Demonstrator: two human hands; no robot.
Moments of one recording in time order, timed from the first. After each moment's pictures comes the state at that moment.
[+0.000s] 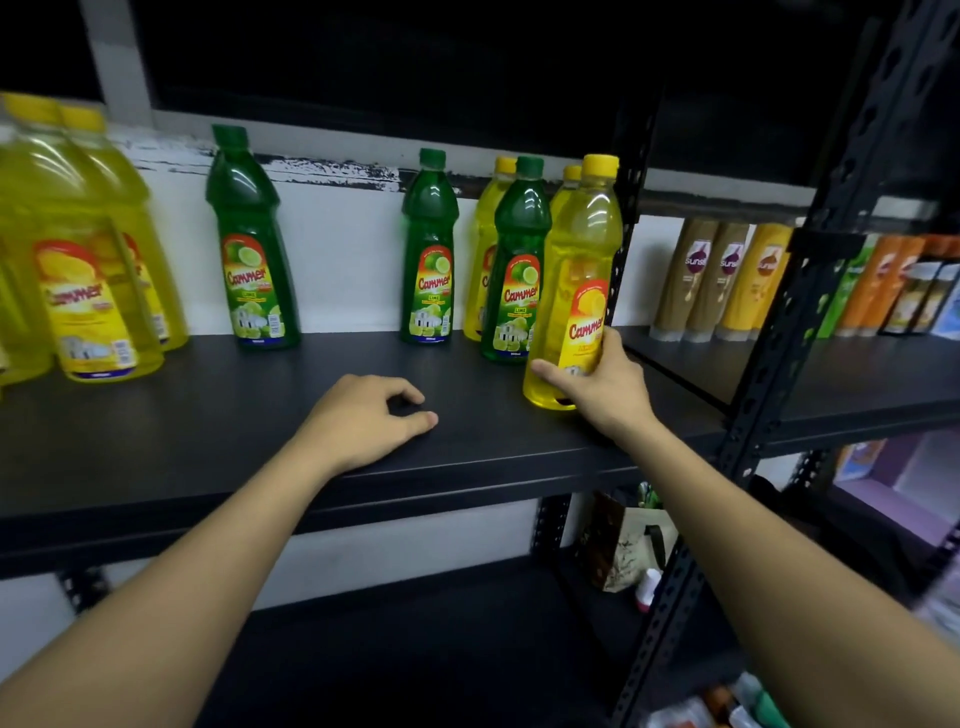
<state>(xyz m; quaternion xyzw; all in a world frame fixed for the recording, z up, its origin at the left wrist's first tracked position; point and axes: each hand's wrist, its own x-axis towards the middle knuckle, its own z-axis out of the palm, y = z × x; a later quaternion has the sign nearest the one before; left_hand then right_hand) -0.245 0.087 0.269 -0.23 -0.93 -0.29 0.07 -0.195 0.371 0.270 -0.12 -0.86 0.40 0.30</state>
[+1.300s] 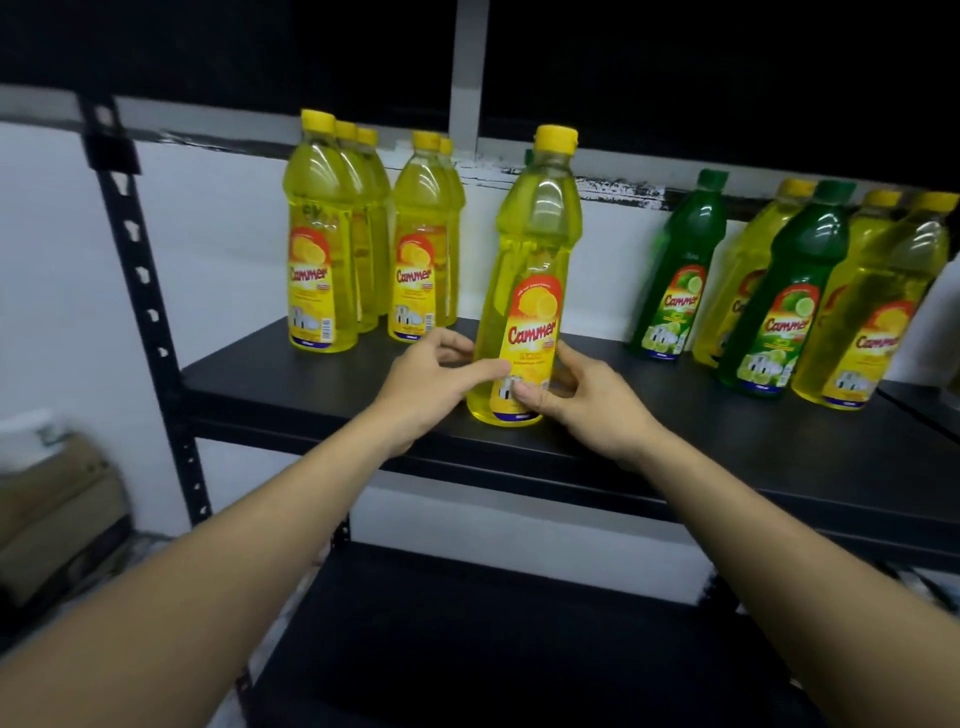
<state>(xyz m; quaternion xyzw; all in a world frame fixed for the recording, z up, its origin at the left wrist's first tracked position) -0.223 -0.093 0.271 -0.06 -0.76 -0.63 0.11 -0.223 0.115 0.277 0.23 -0.86 0.46 0.08</state>
